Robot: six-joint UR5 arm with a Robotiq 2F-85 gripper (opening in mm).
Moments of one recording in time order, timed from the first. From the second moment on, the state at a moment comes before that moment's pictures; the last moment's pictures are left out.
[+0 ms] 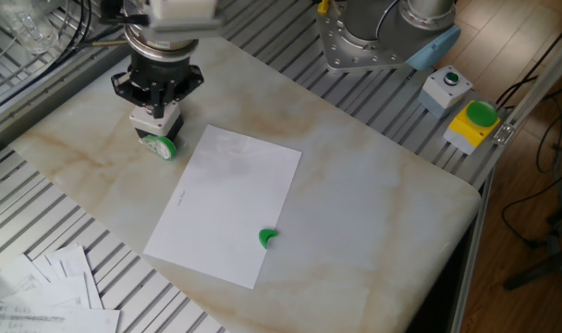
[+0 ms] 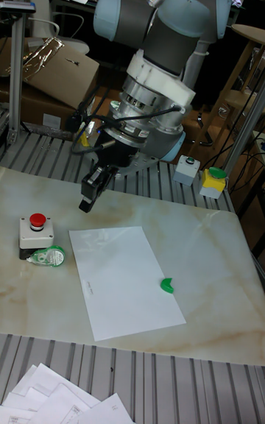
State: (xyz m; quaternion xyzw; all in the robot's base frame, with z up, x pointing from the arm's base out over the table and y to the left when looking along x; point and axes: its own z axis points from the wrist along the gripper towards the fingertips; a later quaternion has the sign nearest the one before) arm 0.560 -0.085 0.188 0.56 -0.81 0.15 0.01
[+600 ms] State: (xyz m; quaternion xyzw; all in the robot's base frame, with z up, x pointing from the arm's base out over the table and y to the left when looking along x) arm 0.567 -0.100 0.171 0.61 -0.77 0.18 0.00
